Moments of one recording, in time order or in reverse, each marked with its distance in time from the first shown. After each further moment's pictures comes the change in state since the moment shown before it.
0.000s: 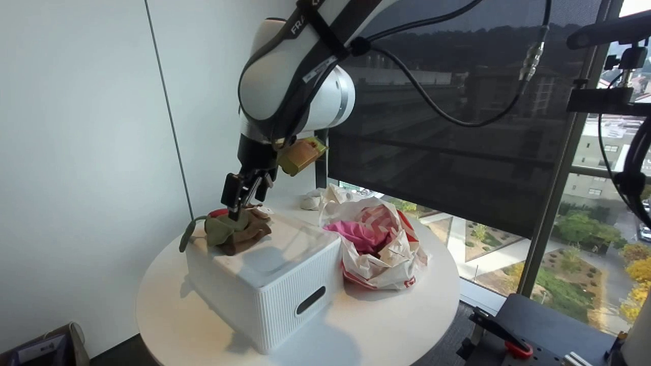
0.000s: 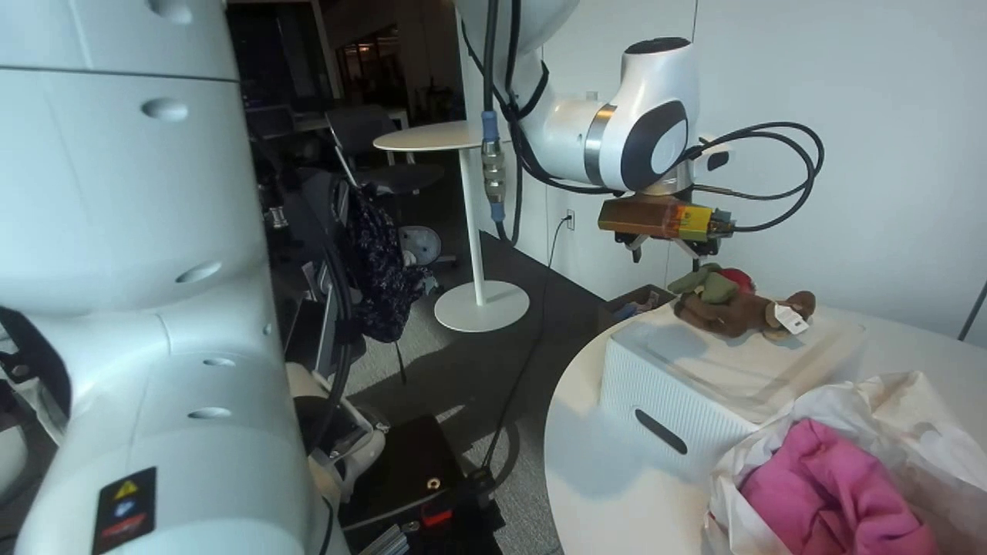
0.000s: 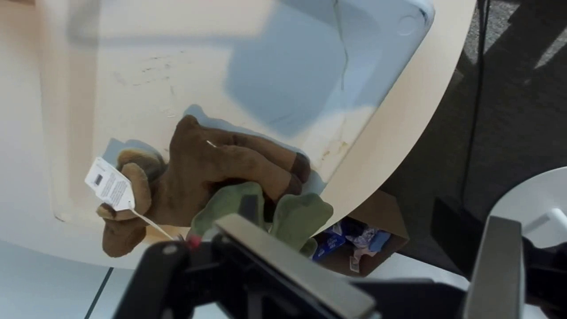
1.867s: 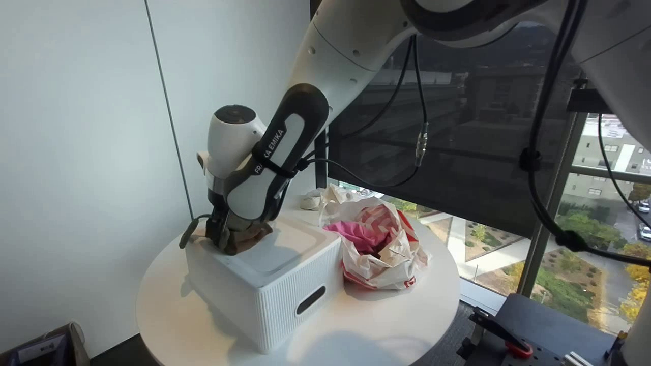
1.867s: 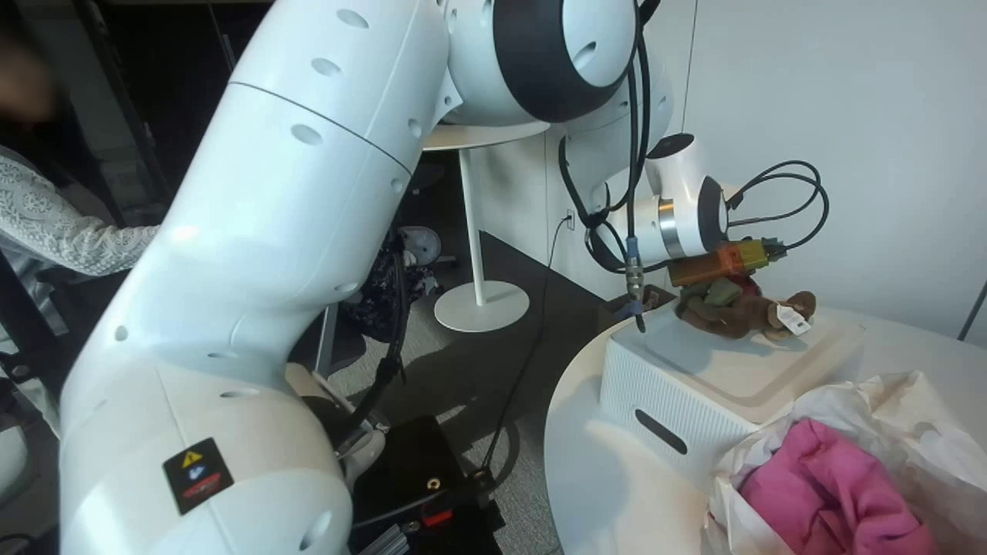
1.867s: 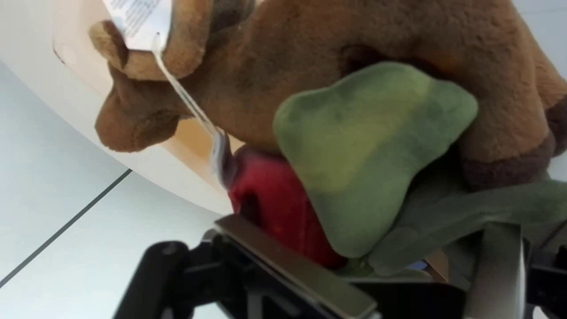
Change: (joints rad) arm 0.237 0.542 -0.309 0.492 -0.440 0.214 0.058
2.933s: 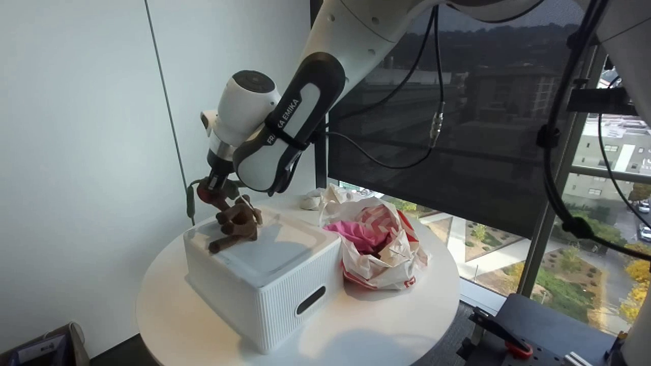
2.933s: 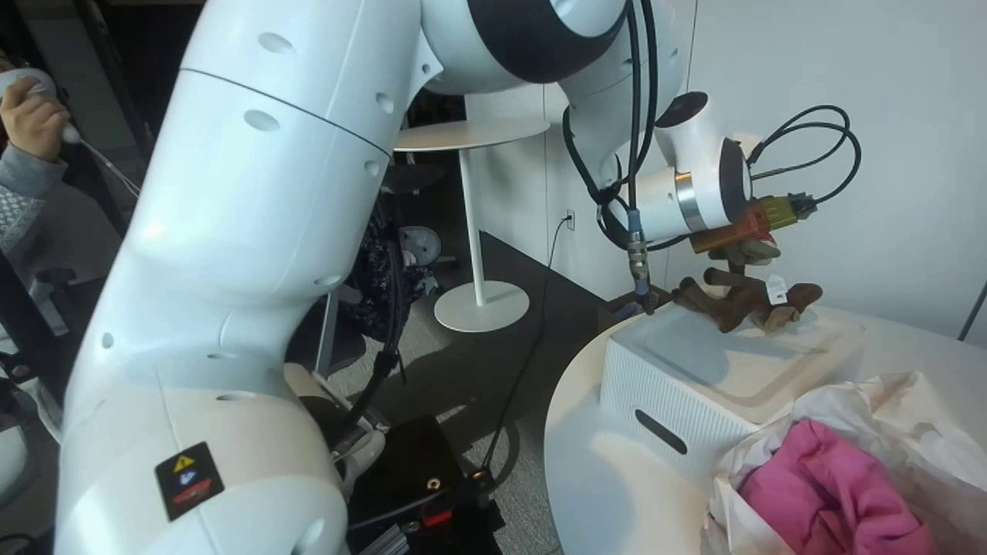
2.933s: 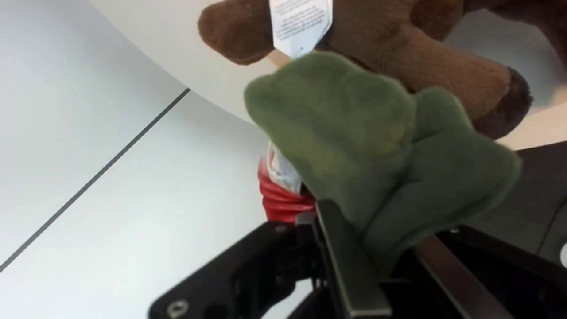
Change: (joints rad) arm -0.032 -0.115 -0.011 -0.045 -0.040 0.155 0.000
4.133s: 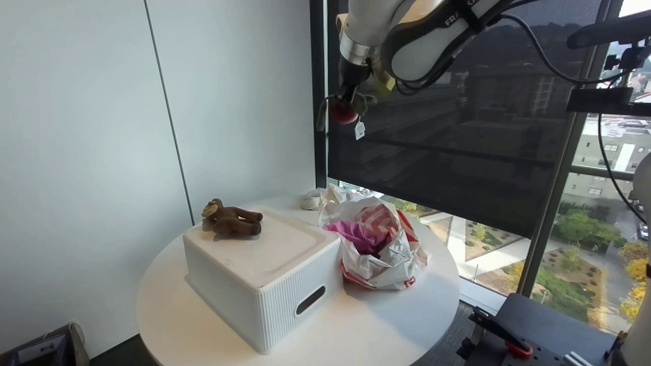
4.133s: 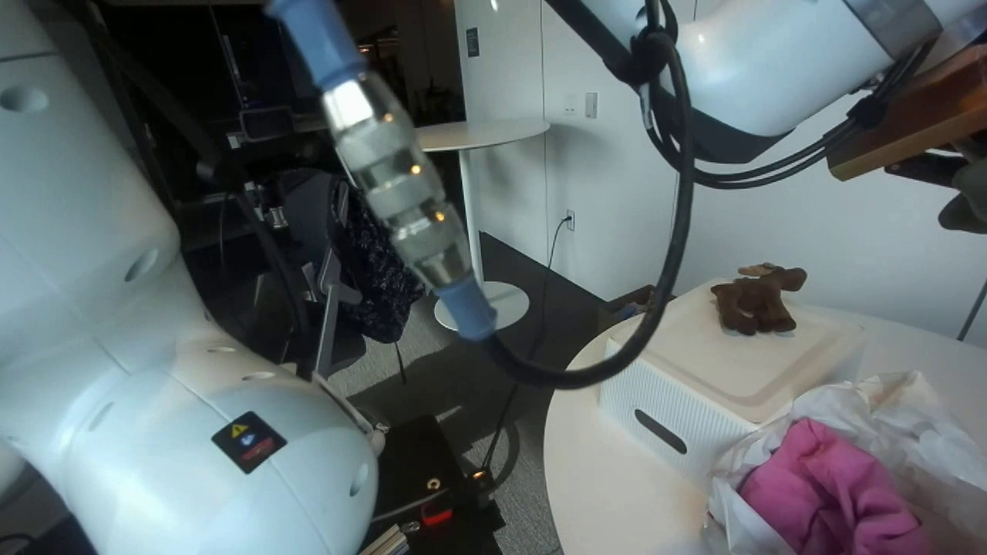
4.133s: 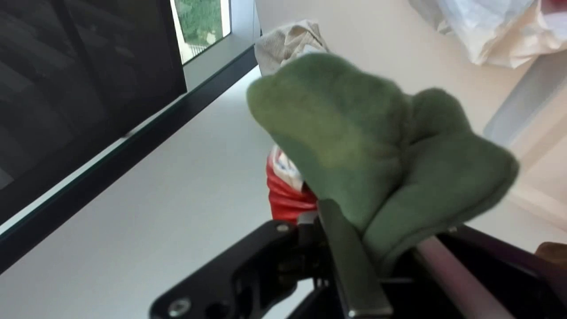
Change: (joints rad) arm 0.246 -0.763 -0.587 -0.439 -0.539 -0.408 0.401
